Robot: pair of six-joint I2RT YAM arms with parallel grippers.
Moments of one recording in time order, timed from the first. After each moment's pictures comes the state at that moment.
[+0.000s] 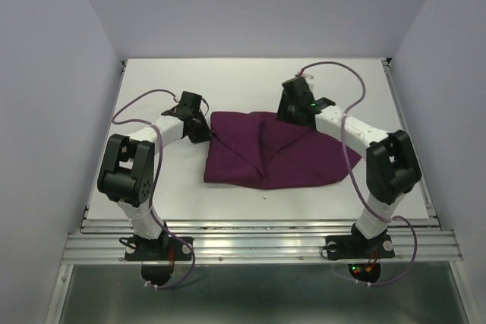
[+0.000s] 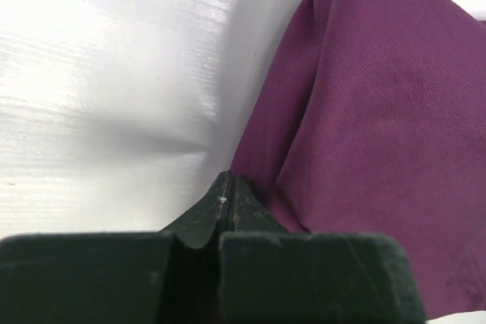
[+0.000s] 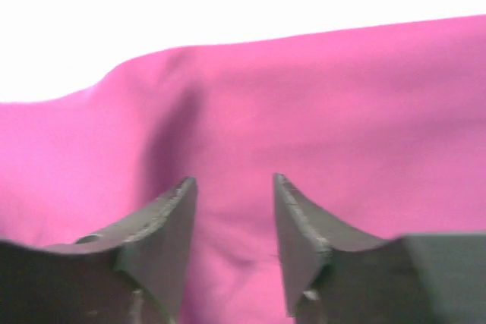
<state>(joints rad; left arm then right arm) -0.30 1.72 1.06 -0.35 0.03 -0.68 0.57 1.84 1.35 -0.38 0.27 0.63</state>
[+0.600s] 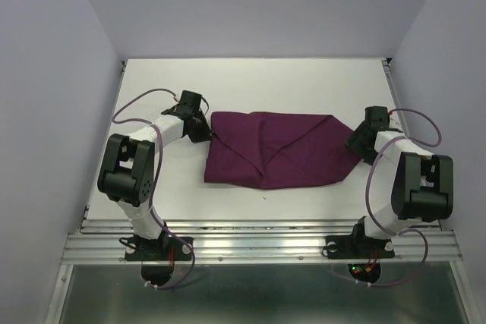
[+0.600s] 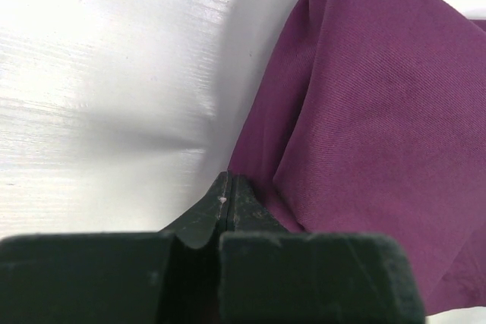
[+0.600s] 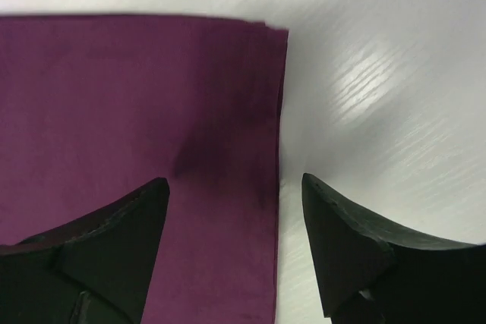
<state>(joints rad) -0.30 1.72 1.08 -0.37 0.04 -0.67 -0.13 1.53 0.85 -0.38 0.24 0.63</state>
